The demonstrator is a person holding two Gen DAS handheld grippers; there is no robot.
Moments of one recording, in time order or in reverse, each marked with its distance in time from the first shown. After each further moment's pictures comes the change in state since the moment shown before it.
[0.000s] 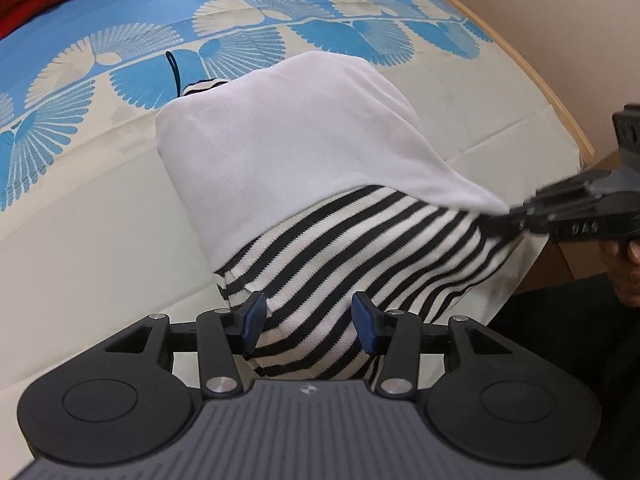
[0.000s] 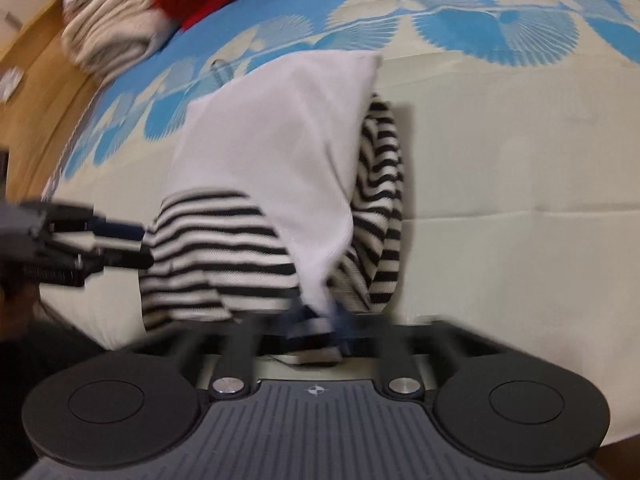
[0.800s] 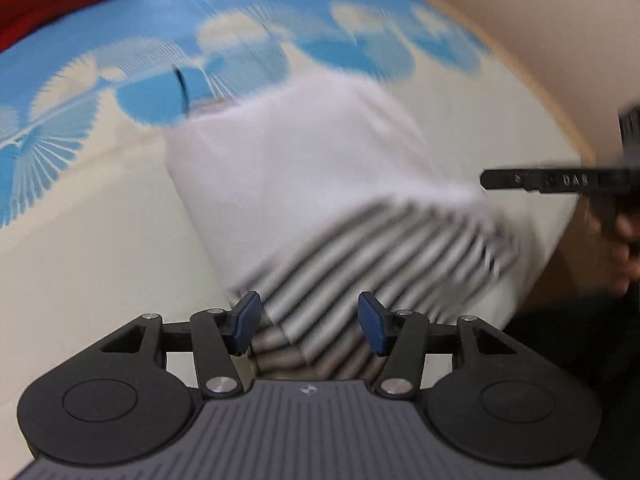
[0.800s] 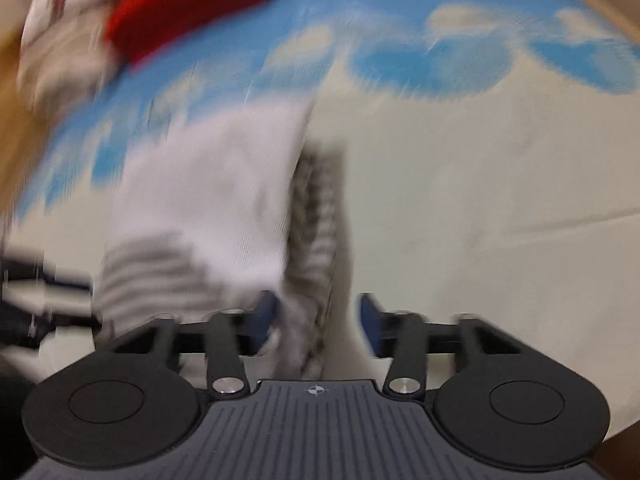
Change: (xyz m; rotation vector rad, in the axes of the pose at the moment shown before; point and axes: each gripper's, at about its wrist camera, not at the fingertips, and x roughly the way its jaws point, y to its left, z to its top) left arm -0.003 0.008 0.006 -0.025 -0.073 0.010; right arm -0.016 -0.026 0.016 0.152 -0.229 -0.164
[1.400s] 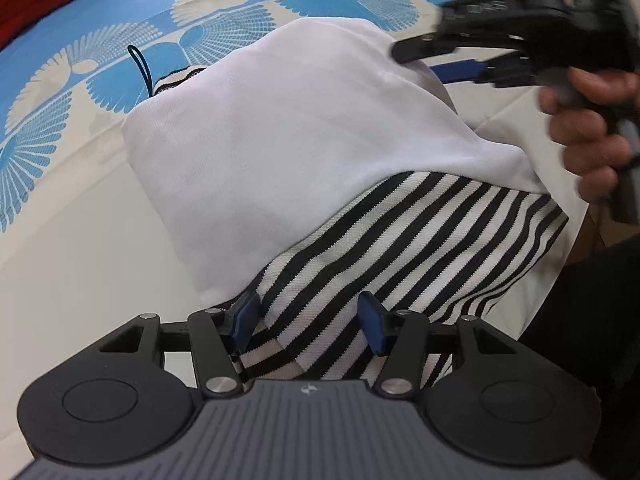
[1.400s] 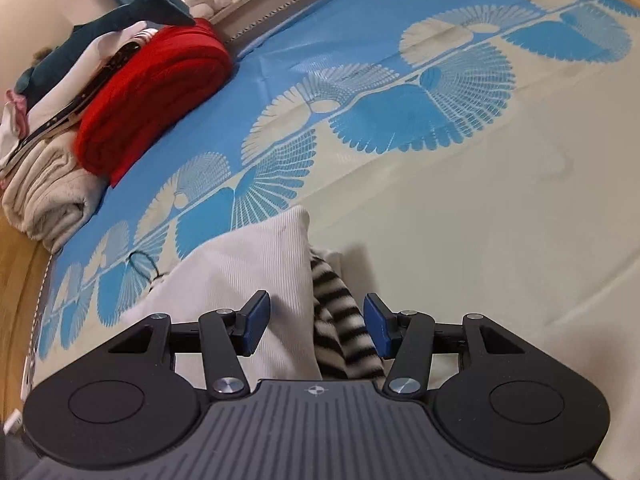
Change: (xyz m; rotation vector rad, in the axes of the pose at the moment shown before) left arm 0.053 -0.011 0.004 0.130 0.122 0.060; right arm 0.087 0.008 0.049 0.233 -0.049 0.054
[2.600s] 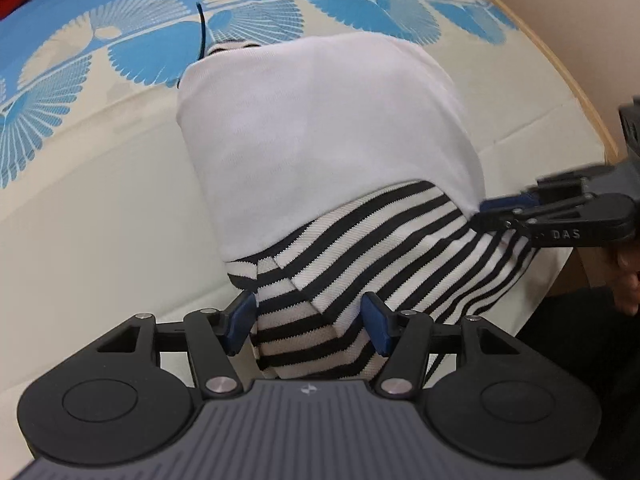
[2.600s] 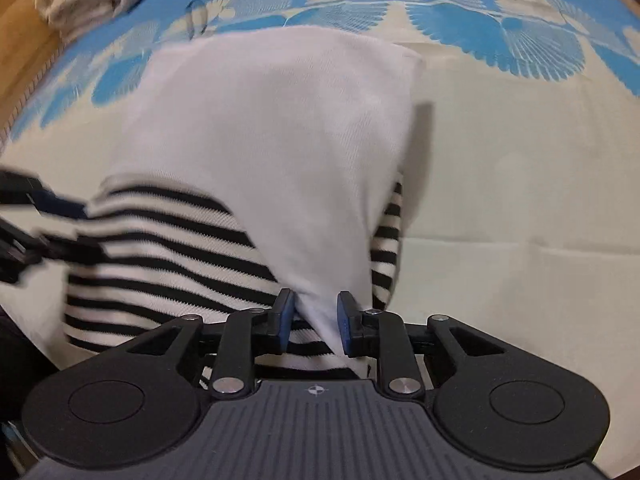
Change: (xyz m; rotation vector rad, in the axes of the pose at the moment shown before) left arm -0.009 0.018 0.000 -0.148 0.004 -0.058; right arm -0.020 -0.003 -0.060 -0.417 0.325 -0.082
